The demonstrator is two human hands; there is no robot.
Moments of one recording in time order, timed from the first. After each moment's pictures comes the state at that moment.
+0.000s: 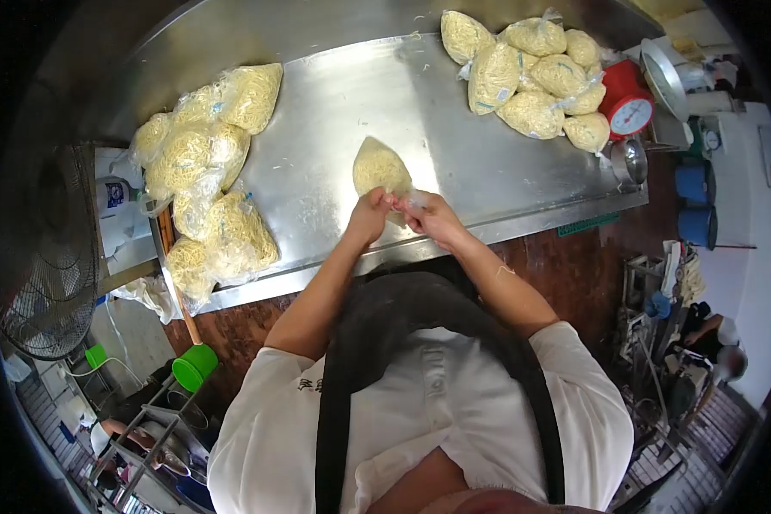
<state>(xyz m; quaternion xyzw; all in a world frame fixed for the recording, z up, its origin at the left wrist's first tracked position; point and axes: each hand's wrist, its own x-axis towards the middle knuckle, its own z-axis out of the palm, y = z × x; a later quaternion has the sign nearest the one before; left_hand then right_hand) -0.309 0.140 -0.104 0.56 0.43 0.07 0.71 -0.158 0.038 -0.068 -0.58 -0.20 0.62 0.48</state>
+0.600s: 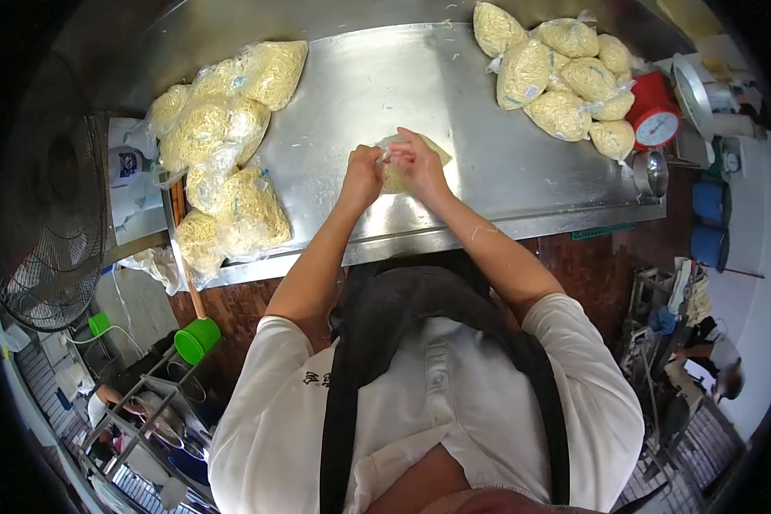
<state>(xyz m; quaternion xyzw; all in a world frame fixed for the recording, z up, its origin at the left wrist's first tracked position) -0.321 0.196 -0.123 0.82 0.36 0.25 0.36 -0.179 0.126 -0.106 -0.64 -0.42 0.37 0.53</state>
